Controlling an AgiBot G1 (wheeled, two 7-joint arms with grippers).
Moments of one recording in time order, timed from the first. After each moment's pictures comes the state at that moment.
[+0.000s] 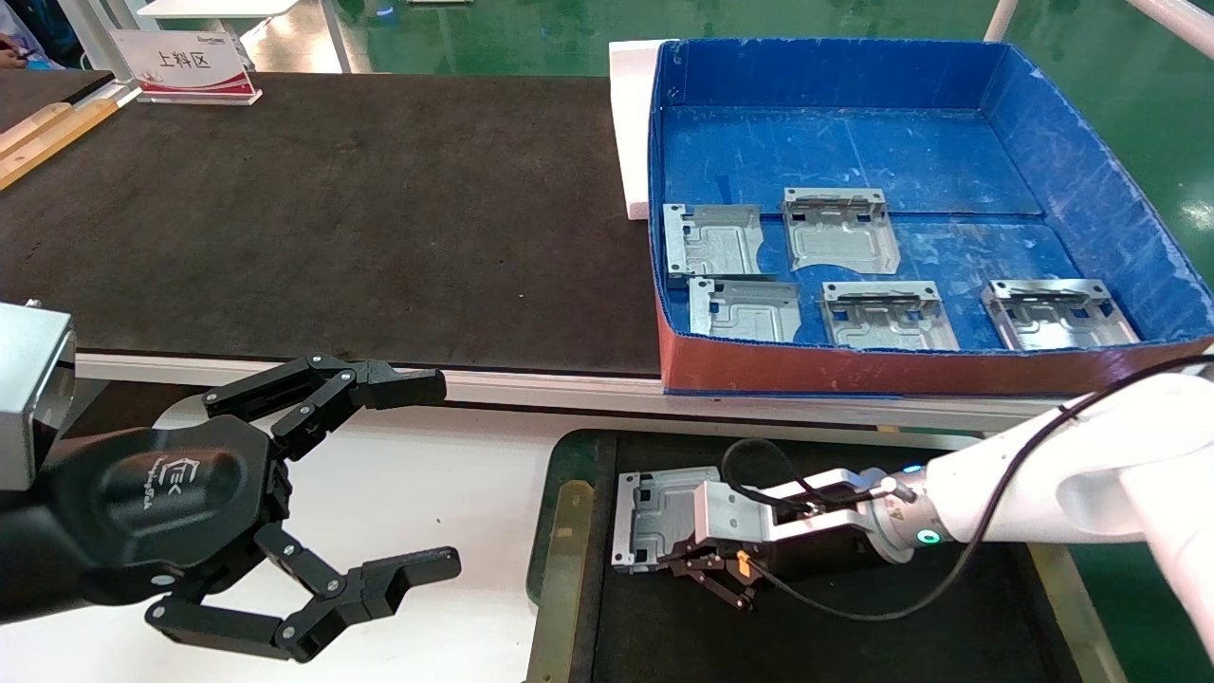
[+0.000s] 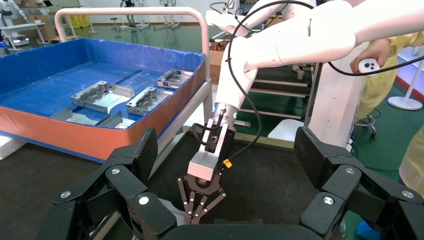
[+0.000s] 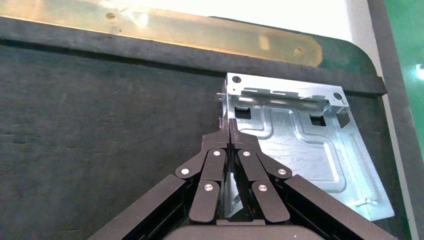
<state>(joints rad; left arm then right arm) -1.09 0.55 0.42 -1.23 0.61 1.41 -0.10 1.55 -1.24 -0.67 0.11 -1.55 -1.34 -0.53</state>
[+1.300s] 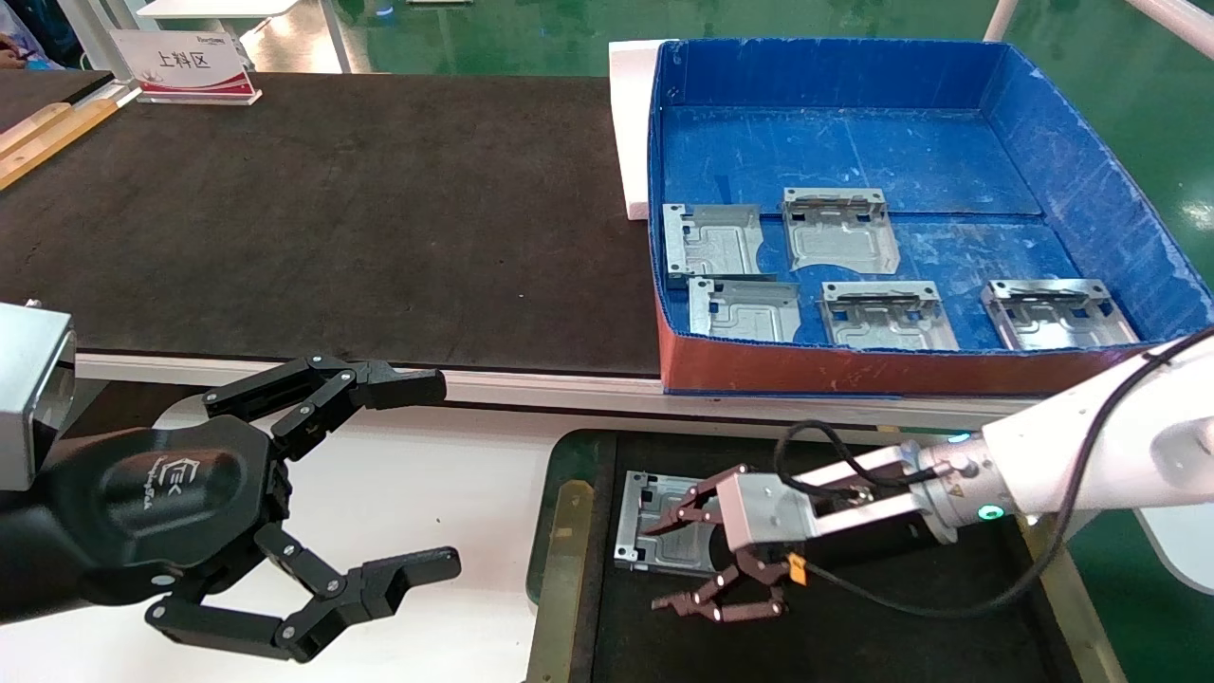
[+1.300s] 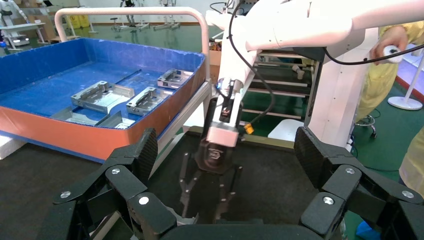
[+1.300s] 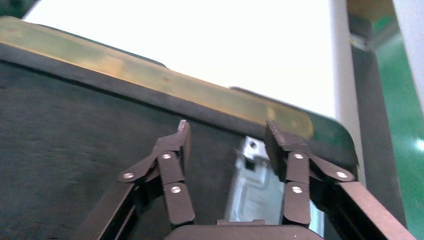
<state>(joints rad) -1.09 0.55 0.42 -1.23 0.61 1.41 -0.10 1.64 -1.19 -0.64 0.11 -1.48 -1.57 -0.65</state>
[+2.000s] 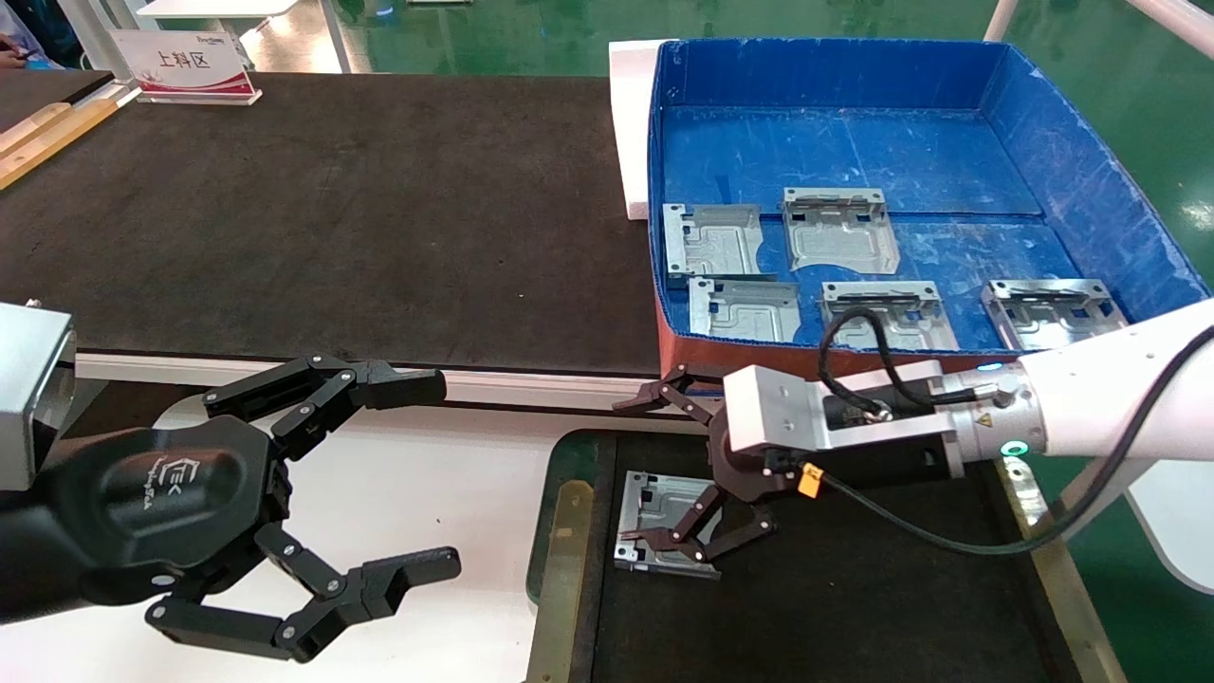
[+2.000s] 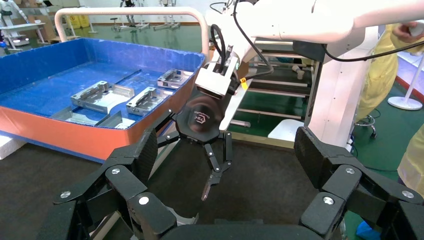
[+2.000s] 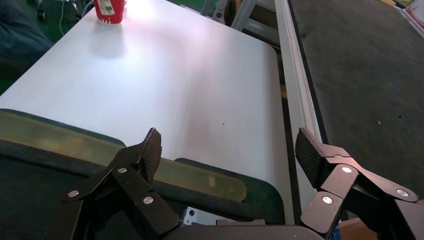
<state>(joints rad) -1.09 0.55 0.42 -1.23 0.61 1.41 -0.10 1.63 -1.11 -0.63 0.32 -1.26 -1.63 -0.53</state>
